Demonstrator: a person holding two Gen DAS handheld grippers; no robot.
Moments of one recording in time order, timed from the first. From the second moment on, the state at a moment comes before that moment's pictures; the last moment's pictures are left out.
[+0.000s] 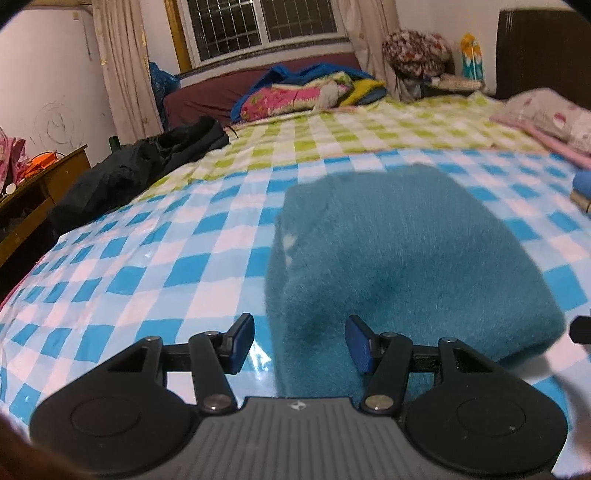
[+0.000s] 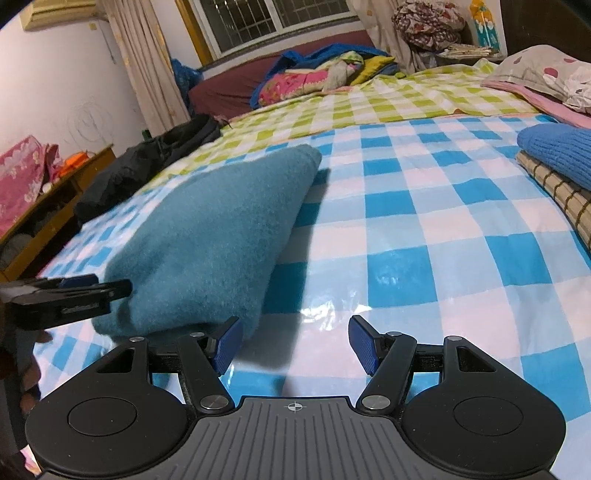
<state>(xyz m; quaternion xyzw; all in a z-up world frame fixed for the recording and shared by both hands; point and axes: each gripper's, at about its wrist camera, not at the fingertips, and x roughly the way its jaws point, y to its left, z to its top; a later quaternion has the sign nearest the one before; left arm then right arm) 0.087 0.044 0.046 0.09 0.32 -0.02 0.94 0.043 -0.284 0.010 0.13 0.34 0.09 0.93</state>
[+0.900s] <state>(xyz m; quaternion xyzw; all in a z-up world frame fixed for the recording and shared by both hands) 0.161 0.104 0.017 -0.08 0.31 -0.15 0.93 0.170 -0.237 -0.004 0.20 0.38 0.14 0.89</state>
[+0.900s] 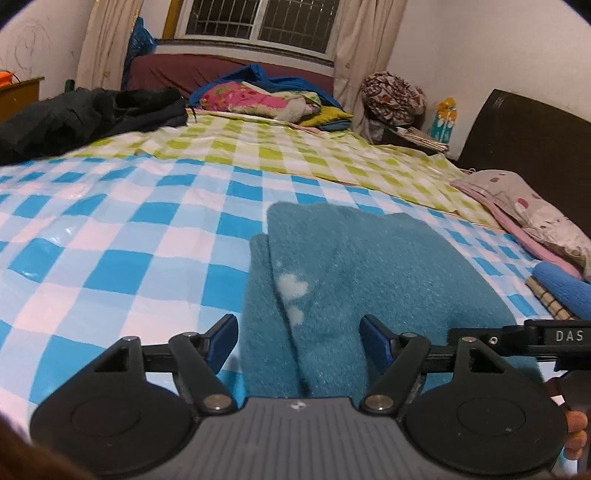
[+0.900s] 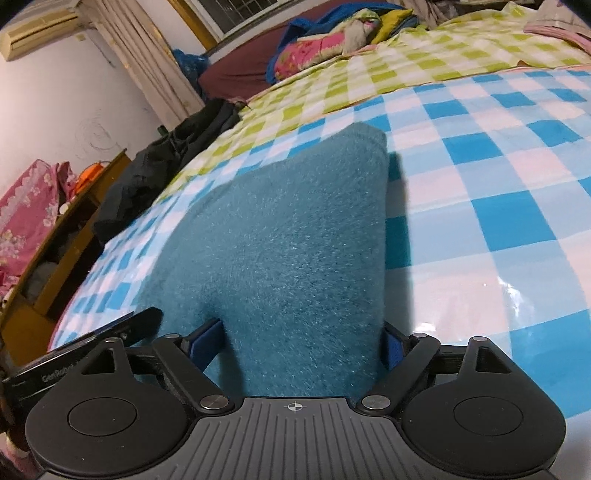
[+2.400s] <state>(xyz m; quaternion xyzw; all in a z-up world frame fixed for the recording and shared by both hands) 0.176 0.078 0.020 0.00 0.33 -0.05 0.94 0.142 -0.150 0.031 0.07 0.38 0.18 0.91</state>
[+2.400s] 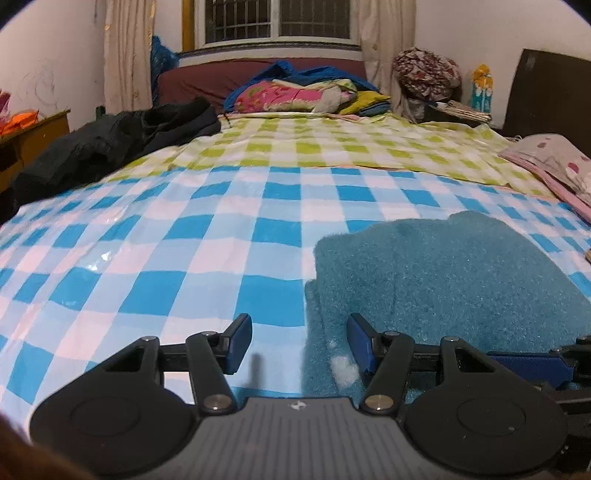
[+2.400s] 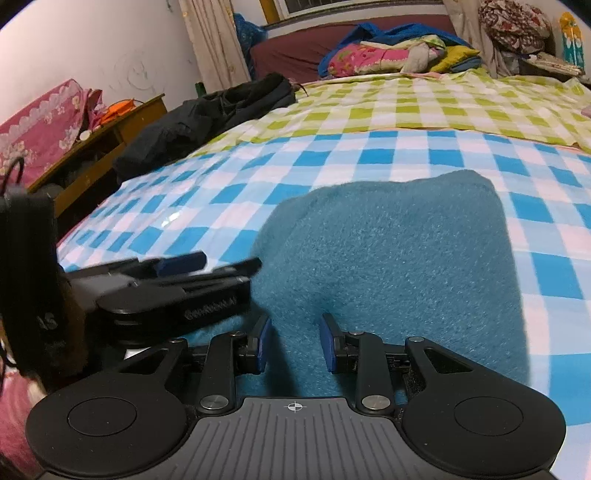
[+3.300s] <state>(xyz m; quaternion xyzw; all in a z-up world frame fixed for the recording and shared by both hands) 0.097 0.082 0.050 0.00 0.34 -0.06 0.94 0.076 -0.163 0.048 0.05 0.38 0.15 0.91</state>
